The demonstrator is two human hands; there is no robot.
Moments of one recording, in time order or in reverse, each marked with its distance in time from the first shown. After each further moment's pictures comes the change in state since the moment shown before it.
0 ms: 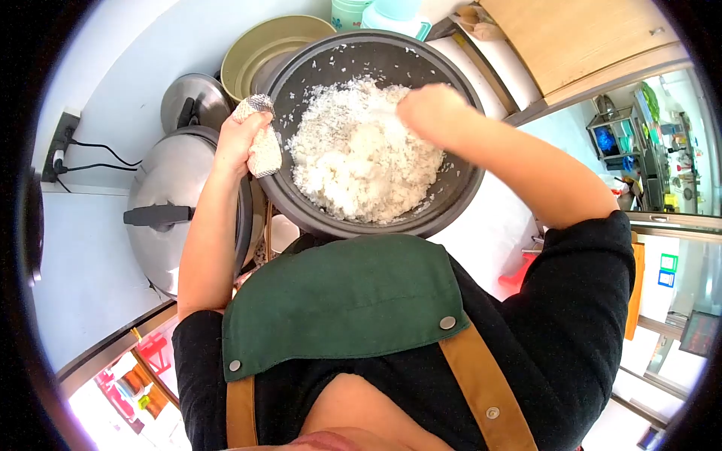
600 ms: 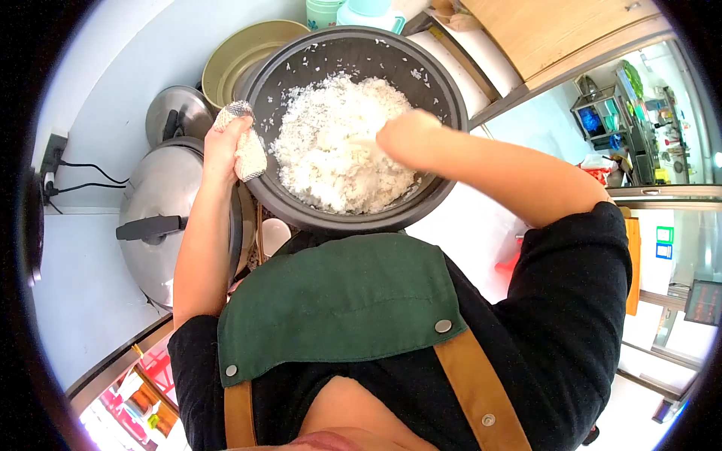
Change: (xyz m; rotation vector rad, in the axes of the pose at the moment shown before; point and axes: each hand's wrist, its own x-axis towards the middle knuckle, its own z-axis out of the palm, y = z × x) left_hand -0.008 -0.007 0.005 -0.092 0.059 0.032; right_hand -0.023 -0.041 0.008 0.060 -0.245 0.027
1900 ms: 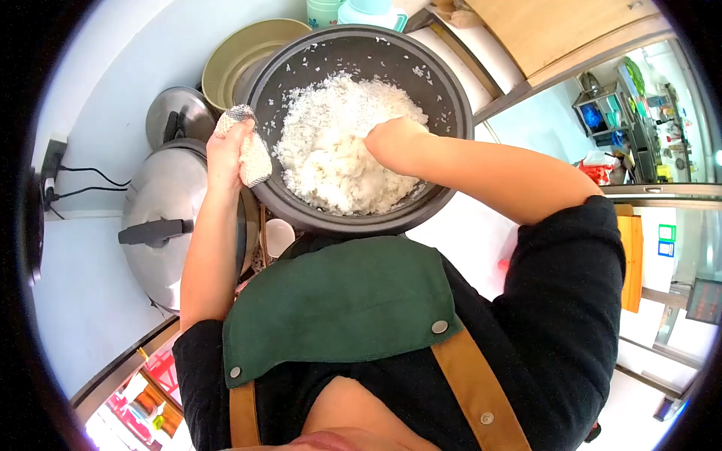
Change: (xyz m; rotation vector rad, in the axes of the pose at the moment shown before) left_hand -0.002 -0.005 0.001 -0.041 0.022 0.029; right_hand 0.024 -0.009 0.001 0.067 0.074 -0.012
